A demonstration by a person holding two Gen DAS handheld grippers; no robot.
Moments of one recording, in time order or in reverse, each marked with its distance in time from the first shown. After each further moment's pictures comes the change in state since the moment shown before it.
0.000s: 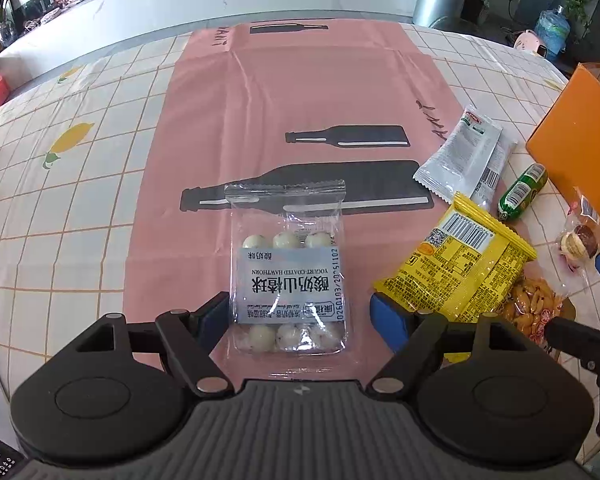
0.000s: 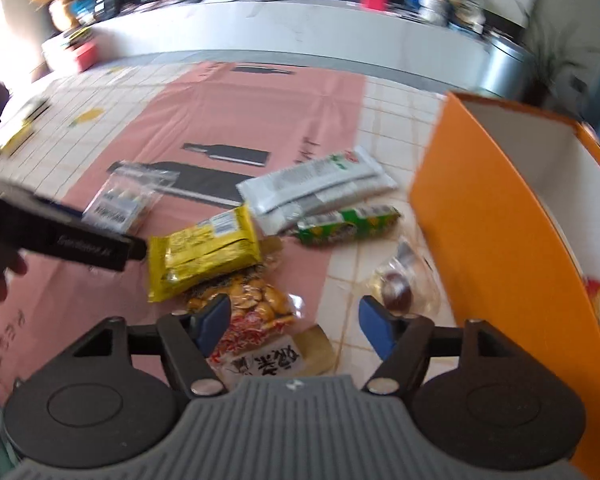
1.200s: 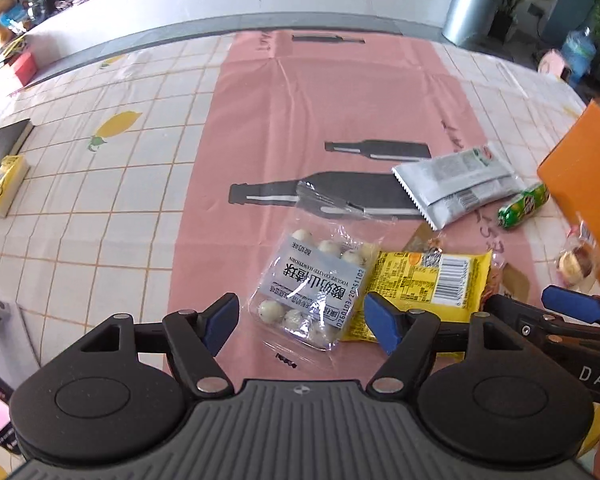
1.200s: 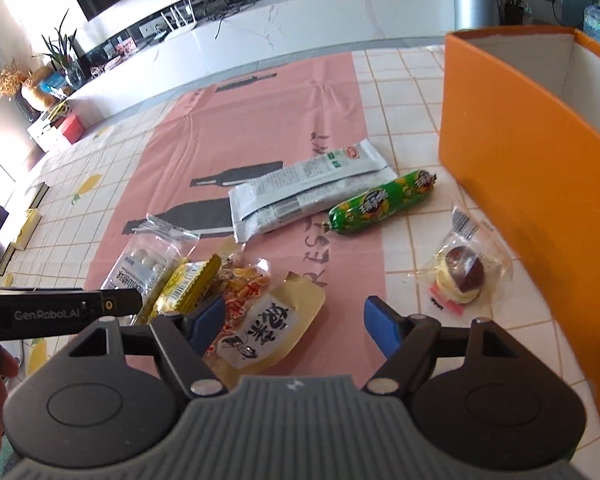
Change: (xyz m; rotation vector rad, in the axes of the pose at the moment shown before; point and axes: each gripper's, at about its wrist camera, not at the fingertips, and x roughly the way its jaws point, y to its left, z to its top) left arm -0.026 0.016 0.002 -0.074 0.025 0.027; right arm 0.028 0.000 0.004 0.394 0.004 0.094
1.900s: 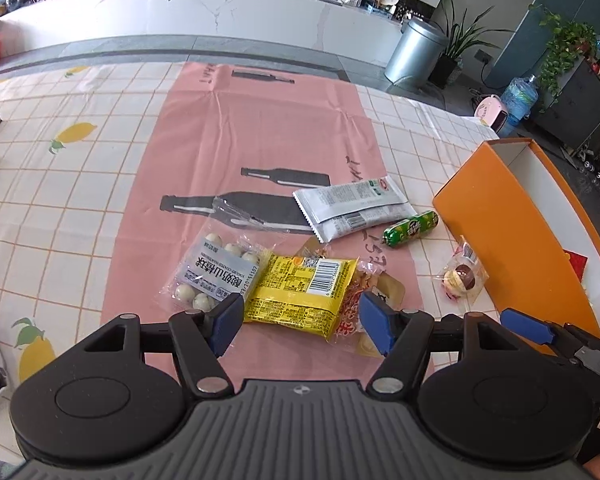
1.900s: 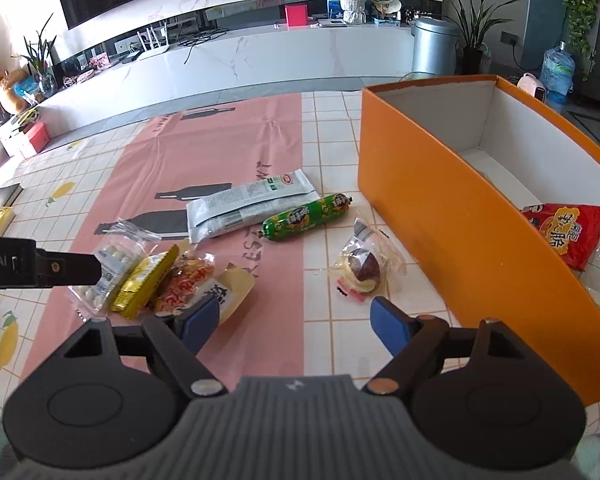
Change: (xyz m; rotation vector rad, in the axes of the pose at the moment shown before) left arm -0.056 -0.019 -0.017 -0.081 -0.106 -0.217; right arm -0.066 -0.015 -0.028 -0.051 -0.134 -0.172
